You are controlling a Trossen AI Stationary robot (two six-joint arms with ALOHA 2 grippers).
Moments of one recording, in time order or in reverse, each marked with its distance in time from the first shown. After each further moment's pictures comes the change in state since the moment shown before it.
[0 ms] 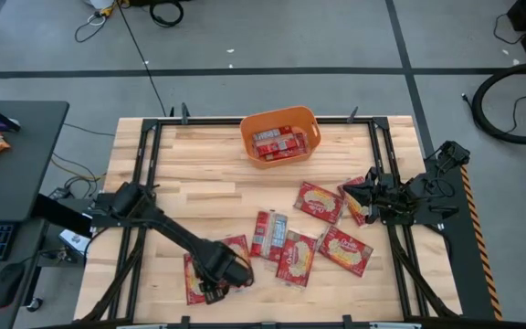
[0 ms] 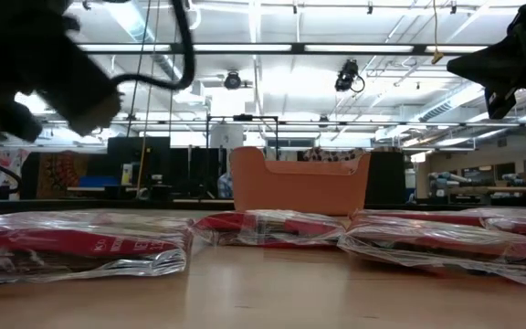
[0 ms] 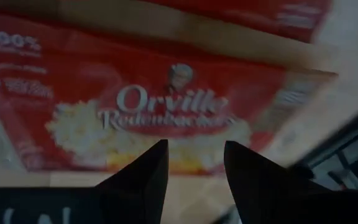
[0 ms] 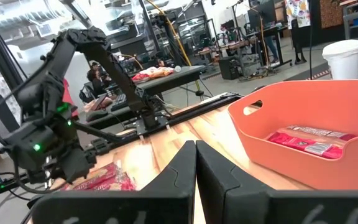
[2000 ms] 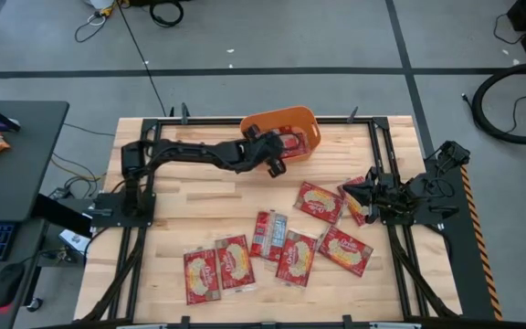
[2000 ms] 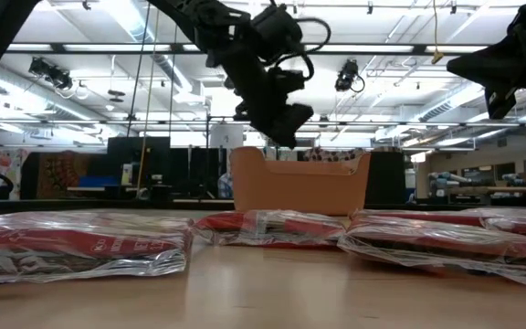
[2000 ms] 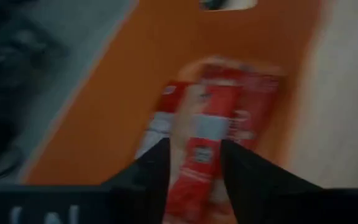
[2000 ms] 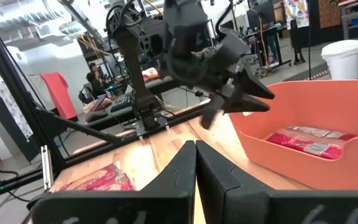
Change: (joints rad) left arm 0.747 -0.059 0.050 0.812 -0.934 0.883; right arm 0.000 0.000 0.000 0.002 0.004 0.000
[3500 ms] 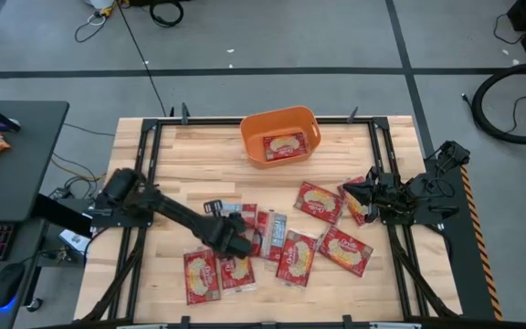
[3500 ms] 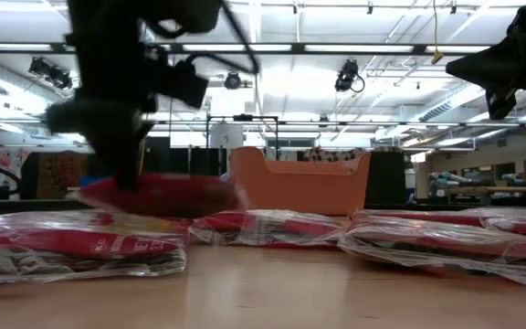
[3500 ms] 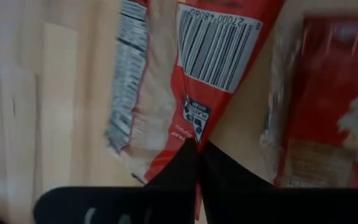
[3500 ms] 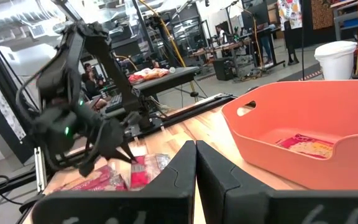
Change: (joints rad) left arm -0.585 -0.055 -0.149 -0.825 0.166 -0.651; right arm 0.000 0.001 0.000 -0.002 0.022 0.000
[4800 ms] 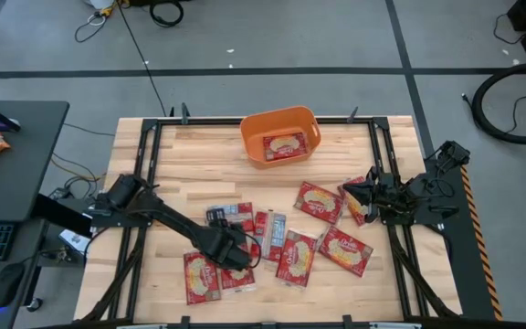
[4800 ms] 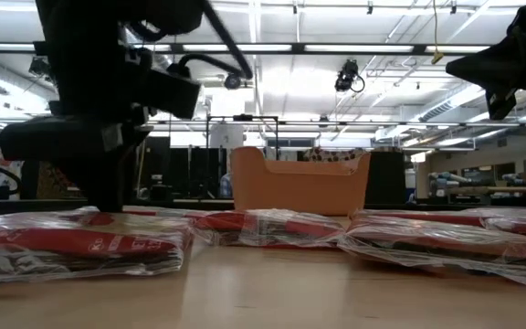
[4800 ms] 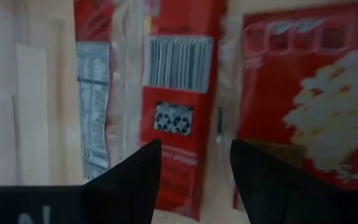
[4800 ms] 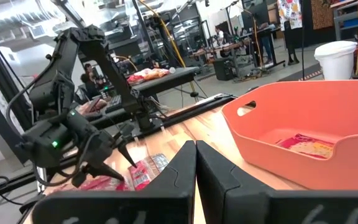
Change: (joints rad) left arm -0.079 0.059 0.000 0.051 -0.022 0.012; right arm 0.000 0.000 0.000 0.002 0.000 0.000
